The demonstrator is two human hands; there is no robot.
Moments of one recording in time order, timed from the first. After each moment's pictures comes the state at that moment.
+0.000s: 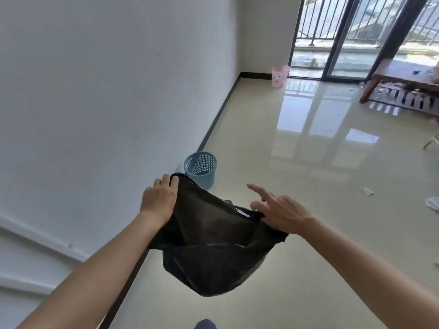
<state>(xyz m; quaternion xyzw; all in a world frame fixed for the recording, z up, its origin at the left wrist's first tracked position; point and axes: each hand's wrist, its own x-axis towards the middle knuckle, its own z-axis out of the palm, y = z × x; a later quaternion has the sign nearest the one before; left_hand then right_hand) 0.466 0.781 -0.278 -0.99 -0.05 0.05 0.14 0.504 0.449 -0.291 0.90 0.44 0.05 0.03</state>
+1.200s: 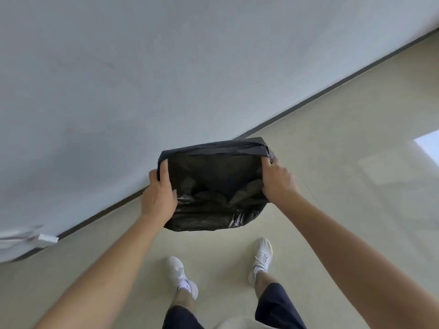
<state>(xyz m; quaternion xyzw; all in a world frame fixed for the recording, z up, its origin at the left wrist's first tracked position) 1.088 0.880 -0.518 -0.84 -0.52 0.05 -0.14 1.348 0.739 -0.523 0.88 0.44 -0.17 0.05</state>
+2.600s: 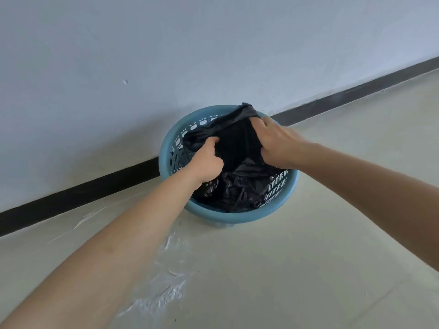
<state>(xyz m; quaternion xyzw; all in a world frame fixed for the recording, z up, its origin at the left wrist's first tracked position) 1.205 0.968 -1.062 -0.73 -0.44 -0.08 -0.52 1.390 0.886 -1.034 0.76 0.65 -0.05 -0.01</state>
